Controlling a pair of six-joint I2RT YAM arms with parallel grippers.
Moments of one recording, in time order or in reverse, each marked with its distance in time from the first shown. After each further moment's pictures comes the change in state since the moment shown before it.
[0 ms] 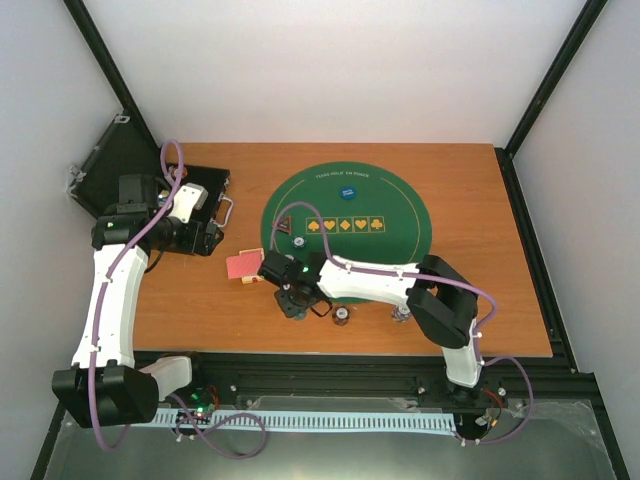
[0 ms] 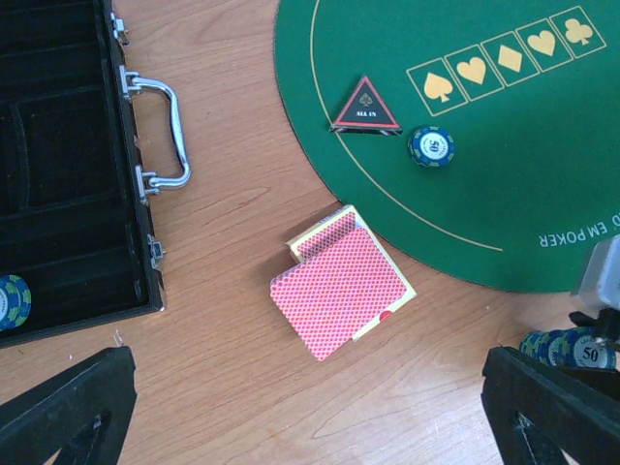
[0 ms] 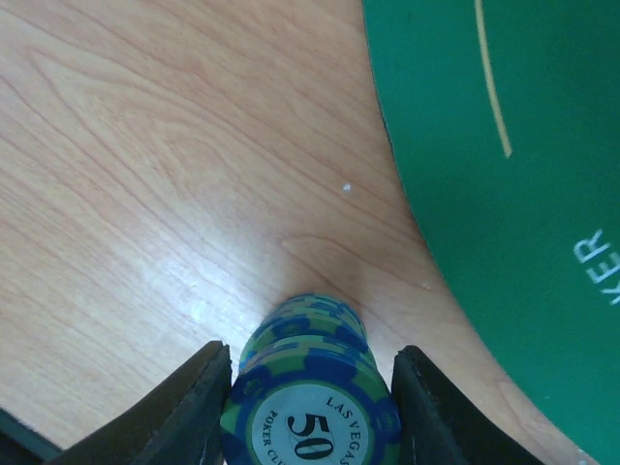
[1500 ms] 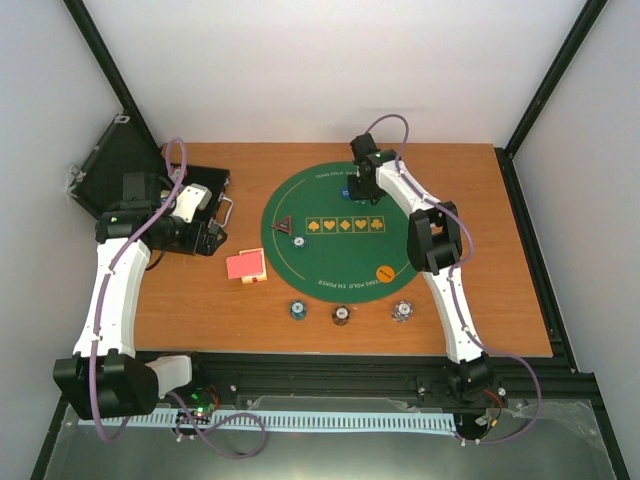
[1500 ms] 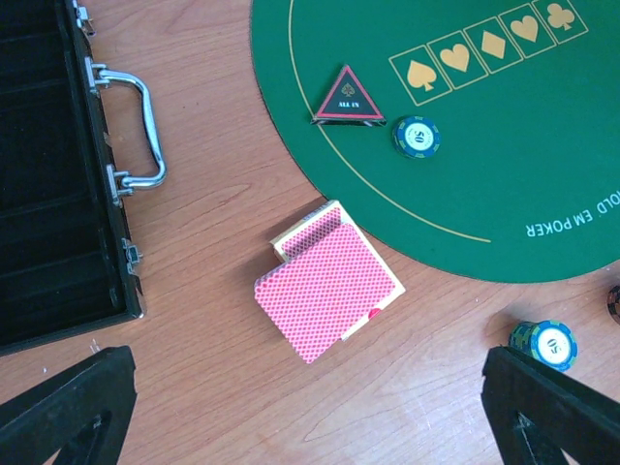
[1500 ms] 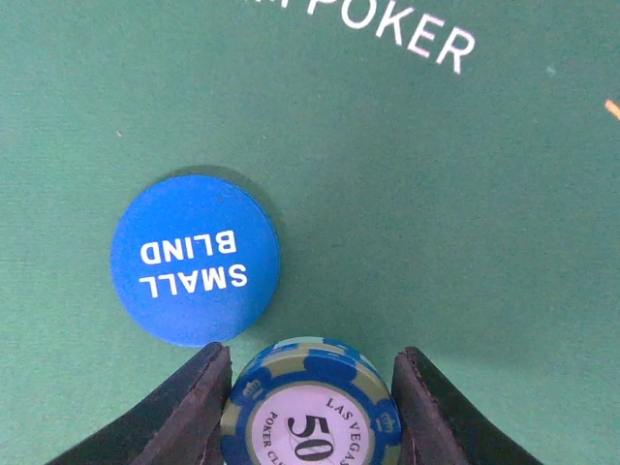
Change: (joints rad) left arm 0.000 0.040 -0.003 0.000 0.038 0.026; right arm -0.764 0.594 0.889 -0.172 -0.074 -0.295
